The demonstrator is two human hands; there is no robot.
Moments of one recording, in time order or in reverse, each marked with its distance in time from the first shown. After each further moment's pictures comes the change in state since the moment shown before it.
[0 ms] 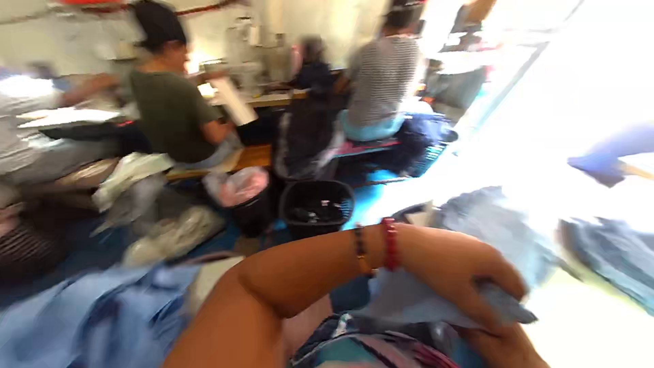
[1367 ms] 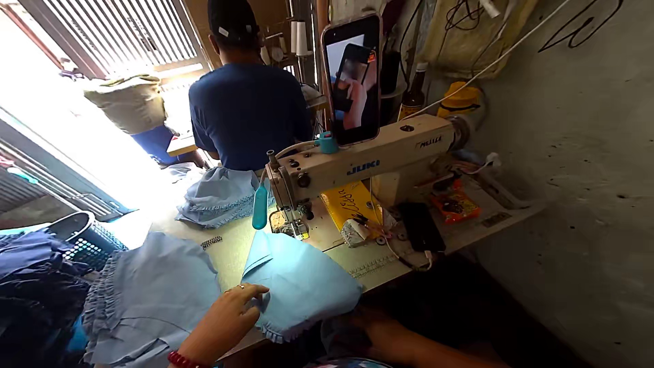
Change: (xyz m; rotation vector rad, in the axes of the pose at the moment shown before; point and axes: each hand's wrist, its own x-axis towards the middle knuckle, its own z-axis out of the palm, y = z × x) left_hand 0.214 -0.127 0.145 0.164 -0.596 0.004; right_hand -0.250 -0.003 0.039 -0.687 0.650 1.050
